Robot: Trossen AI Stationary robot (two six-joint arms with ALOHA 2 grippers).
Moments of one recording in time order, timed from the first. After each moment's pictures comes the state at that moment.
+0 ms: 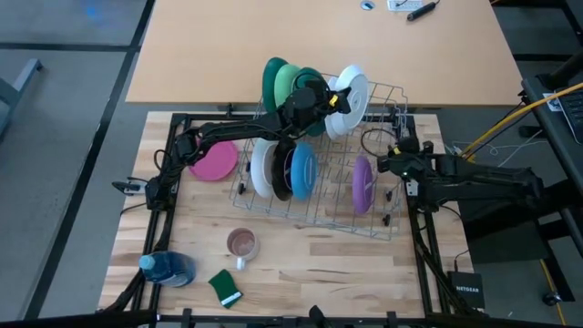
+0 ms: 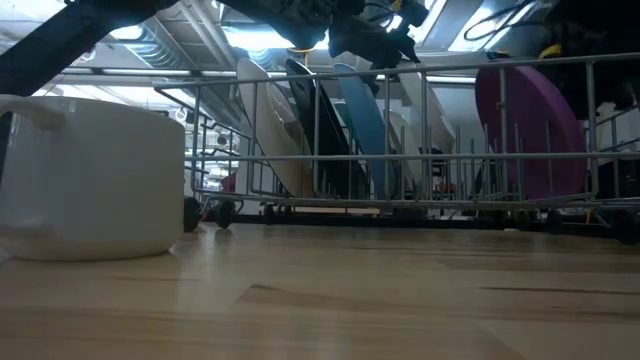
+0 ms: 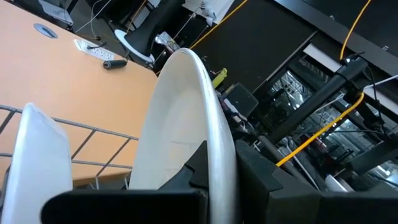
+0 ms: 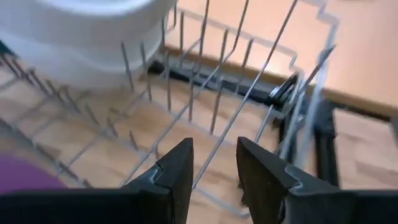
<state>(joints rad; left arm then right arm) 0.32 2.20 1.99 0.30 -0.39 -0.72 -0.16 0.60 0.56 -0.91 0.84 0.77</state>
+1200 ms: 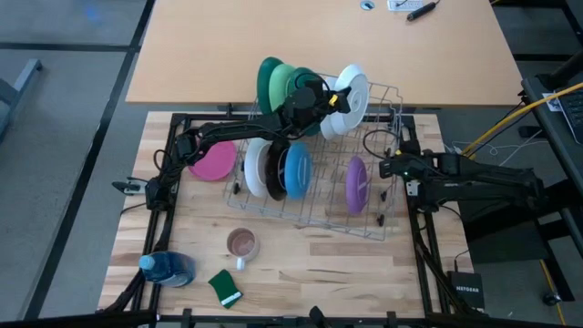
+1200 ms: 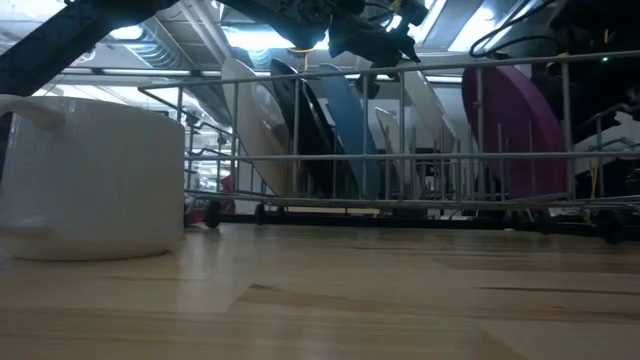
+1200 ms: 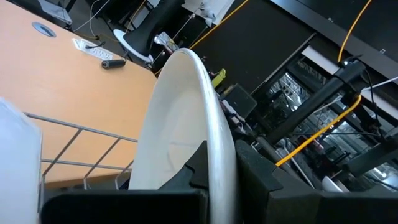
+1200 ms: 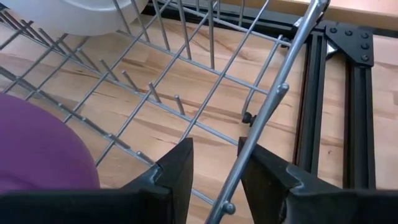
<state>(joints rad) 0.32 2.20 1.99 0.30 -0.39 -0.73 -0.16 0.60 0.59 -1.06 0.61 0.94</state>
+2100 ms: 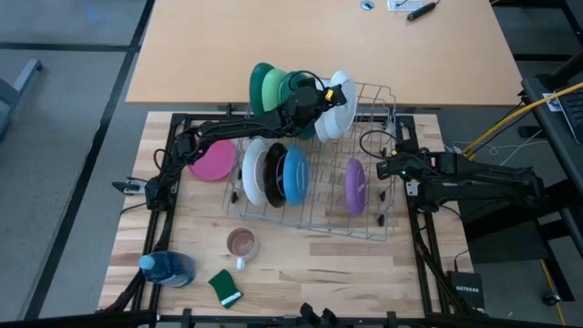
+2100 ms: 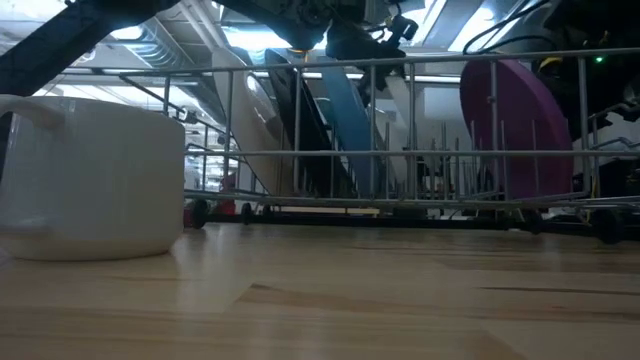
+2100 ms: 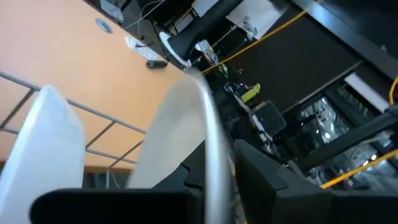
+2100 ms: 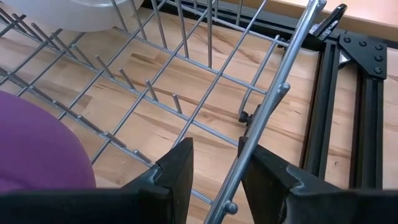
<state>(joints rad) 0.34 2.20 1.99 0.19 -0.53 -0.89 -0.16 0.64 0.59 -1.02 0.58 0.87</state>
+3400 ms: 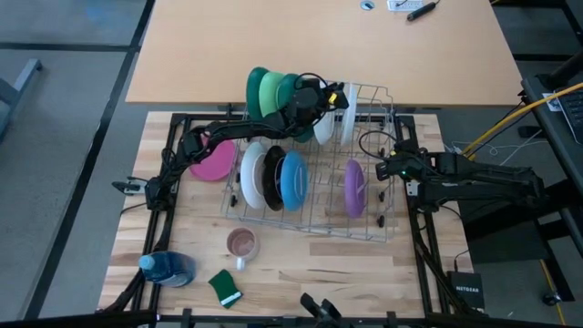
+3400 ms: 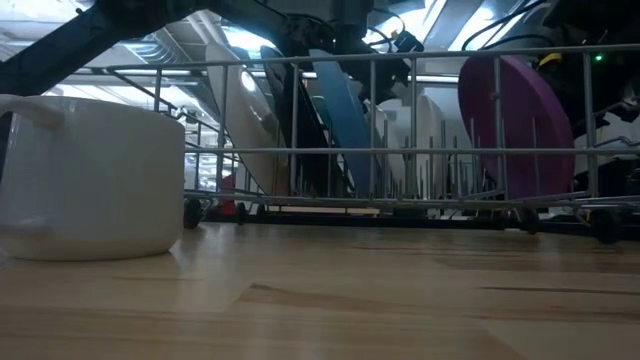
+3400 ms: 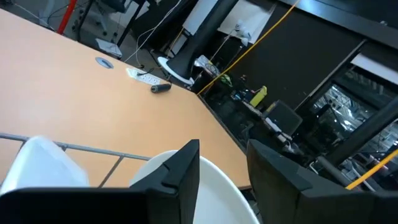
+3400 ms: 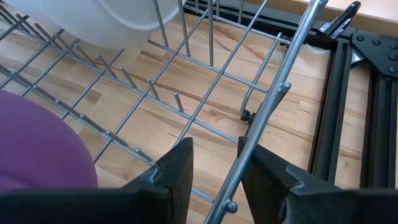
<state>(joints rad) 0.36 2.28 1.99 0.34 -0.54 -0.64 -0.16 0.64 0.59 -1.00 0.56 0.85</state>
